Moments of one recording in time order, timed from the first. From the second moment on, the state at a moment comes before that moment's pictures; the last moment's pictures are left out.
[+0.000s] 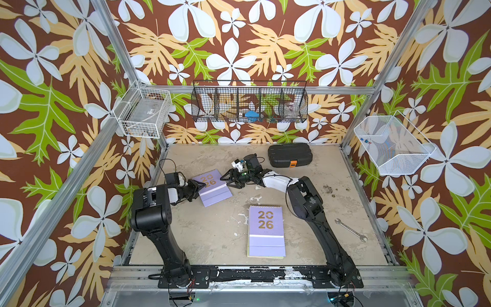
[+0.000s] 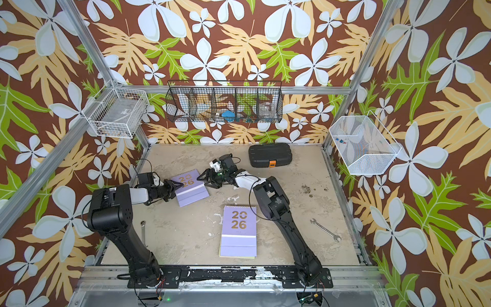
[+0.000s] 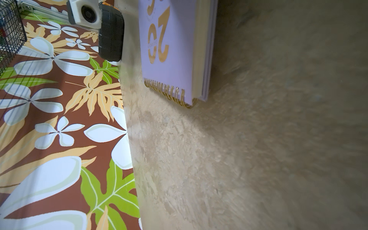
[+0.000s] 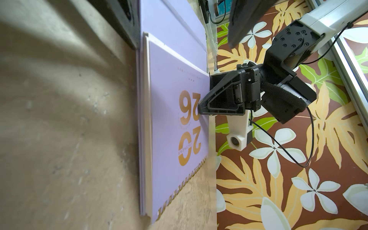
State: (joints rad) left arm 0.24 1.88 0.87 0.11 0.74 -0.83; right arm 0.63 2.53 1.92 0.01 -0.83 0.98
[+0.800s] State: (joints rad) left arm 0.19 1.67 0.74 0.34 0.85 -1.18; right arm 0.52 2.15 1.56 0.12 -0.81 0.99
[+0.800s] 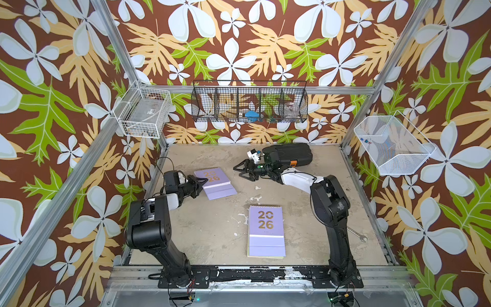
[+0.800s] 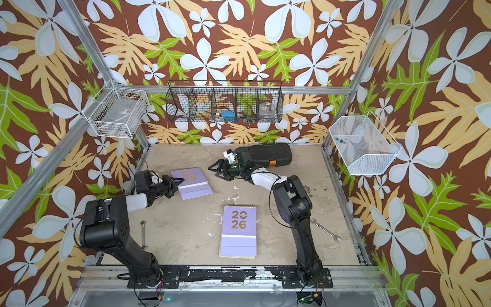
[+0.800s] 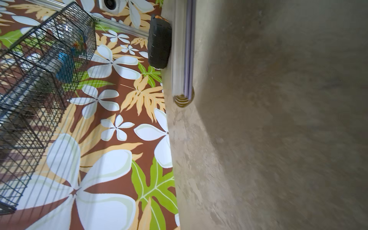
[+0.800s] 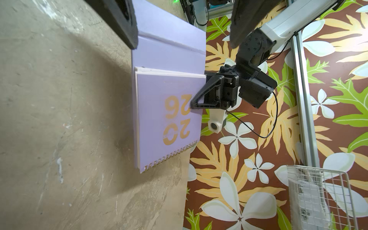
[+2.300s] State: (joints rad) left arm -0.13 1.53 0.63 0.75 0.88 -1.59; right arm 0.45 1.90 1.25 0.32 -0.69 1.16
